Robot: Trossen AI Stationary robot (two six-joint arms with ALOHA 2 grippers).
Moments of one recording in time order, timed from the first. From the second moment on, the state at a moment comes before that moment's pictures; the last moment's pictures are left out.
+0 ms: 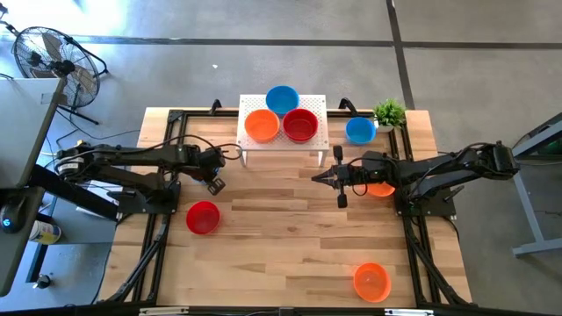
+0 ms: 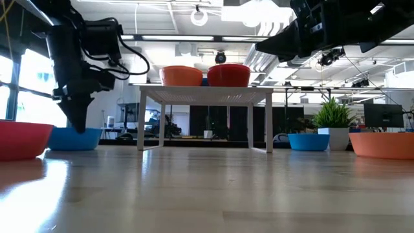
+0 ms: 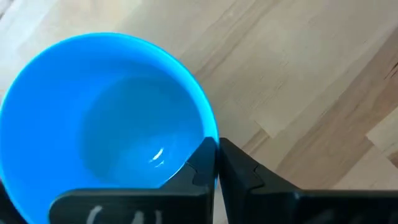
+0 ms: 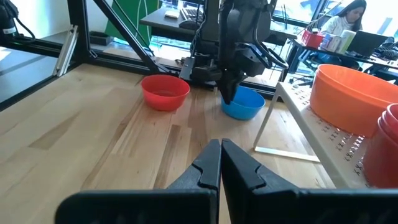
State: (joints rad) left arm 0.27 1.09 0.59 -0.78 -0.17 -0.48; right arm -0.05 1.14 0.44 0.53 -0.08 -0.19
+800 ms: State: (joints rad) left arm 0.27 1.08 1.31 -1.12 -0.51 -0.12; right arm -0.05 1.14 0.44 0.53 -0.08 -0.20
